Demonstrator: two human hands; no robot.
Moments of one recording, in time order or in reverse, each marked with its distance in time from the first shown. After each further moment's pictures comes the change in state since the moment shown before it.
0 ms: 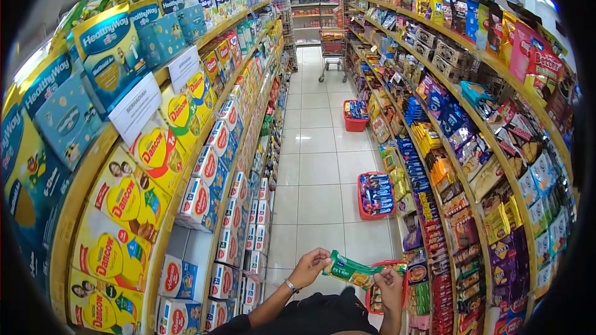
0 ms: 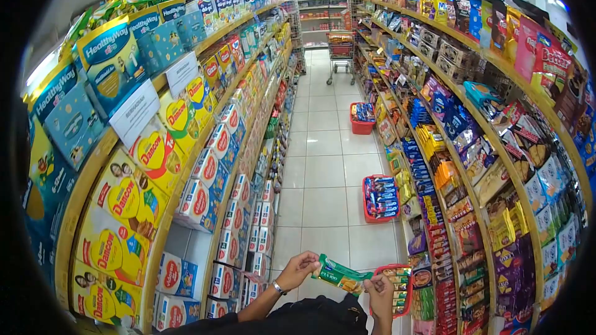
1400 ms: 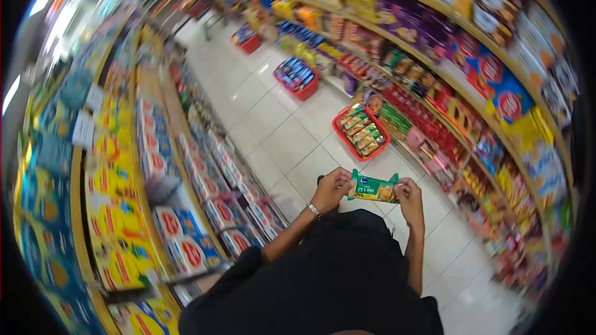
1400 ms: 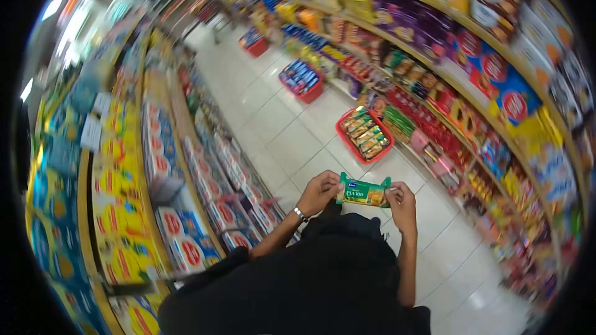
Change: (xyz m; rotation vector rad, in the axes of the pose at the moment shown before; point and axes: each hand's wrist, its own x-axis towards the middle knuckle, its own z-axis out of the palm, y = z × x) left_hand -0.259 -0.104 0.246 0.308 -0.606 -0.160; right_hand -0.400 0.084 -0.206 -0.107 0.433 -0.017
